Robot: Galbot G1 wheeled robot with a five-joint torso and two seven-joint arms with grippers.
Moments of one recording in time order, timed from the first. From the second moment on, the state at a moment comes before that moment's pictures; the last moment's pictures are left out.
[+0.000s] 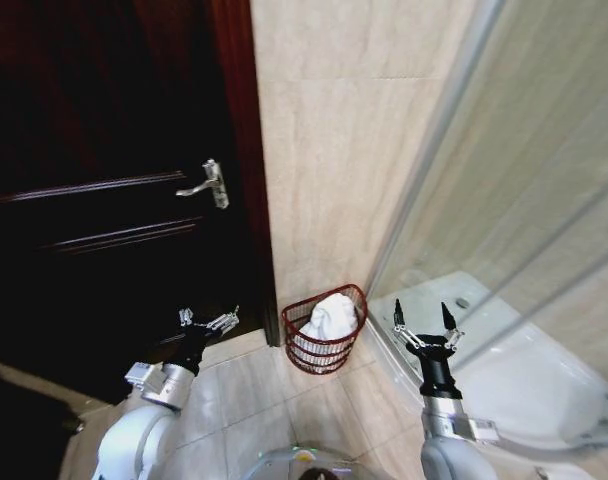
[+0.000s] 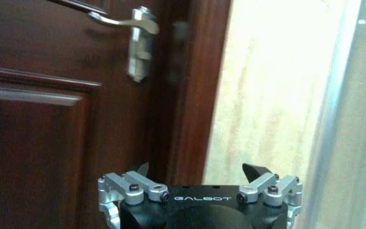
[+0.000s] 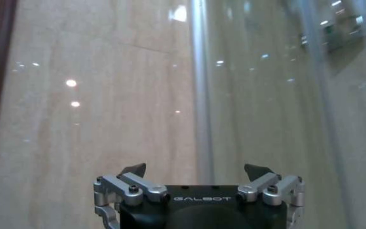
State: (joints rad) left arm 1.72 -1.40 -0.72 -2.35 -0.38 0.11 0.16; right arm -1.76 1.42 0.57 2.20 0.16 0.46 0.07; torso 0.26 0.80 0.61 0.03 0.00
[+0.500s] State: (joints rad) left arm 1.72 -1.40 -0.72 -2.35 -0.38 0.11 0.16; right arm -1.76 1.42 0.56 2.20 0.16 0.47 0.08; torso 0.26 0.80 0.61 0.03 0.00
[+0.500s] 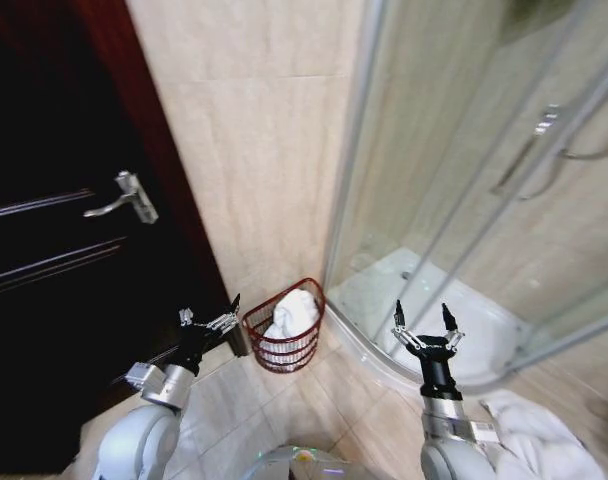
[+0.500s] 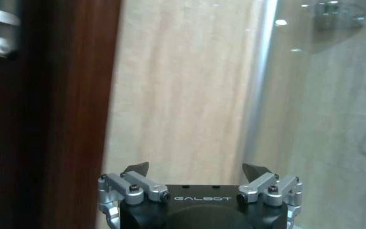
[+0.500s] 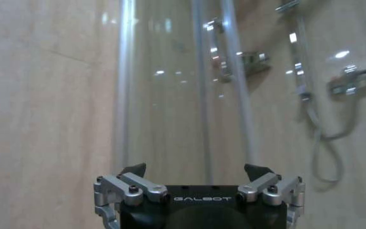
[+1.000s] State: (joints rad) left arm 1.72 -1.40 -0.72 -2.35 -0.38 0.11 0.16; right arm -1.76 1.42 0.56 2.21 0.16 0.48 0.09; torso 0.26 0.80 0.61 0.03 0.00
